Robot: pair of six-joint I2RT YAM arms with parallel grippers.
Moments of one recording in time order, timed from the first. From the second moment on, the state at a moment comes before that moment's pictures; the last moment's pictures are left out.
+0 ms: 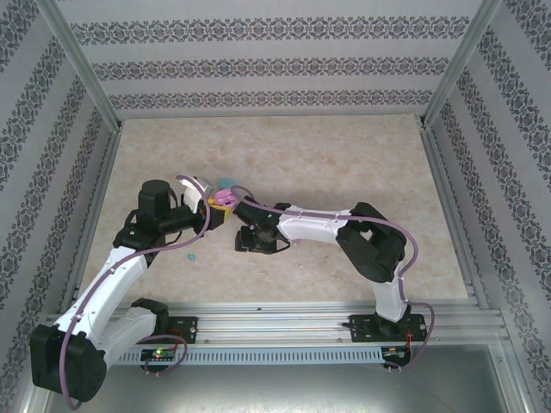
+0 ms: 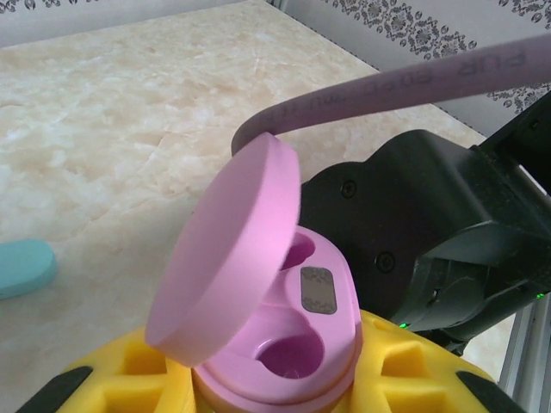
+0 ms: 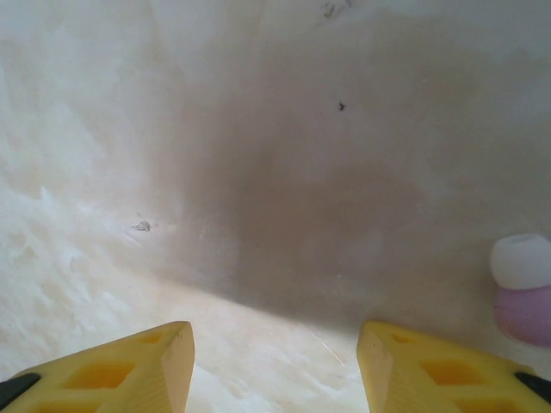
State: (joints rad) left arm -0.20 0.94 0.67 -0.23 0.66 0.08; right arm 0.94 1.96 1.28 -0.50 -0.15 0.97
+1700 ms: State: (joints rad) left arm -0.20 0.94 0.66 -0.23 0.70 0.08; right arm 0.83 1.86 1.16 -0.46 -0.11 1.06
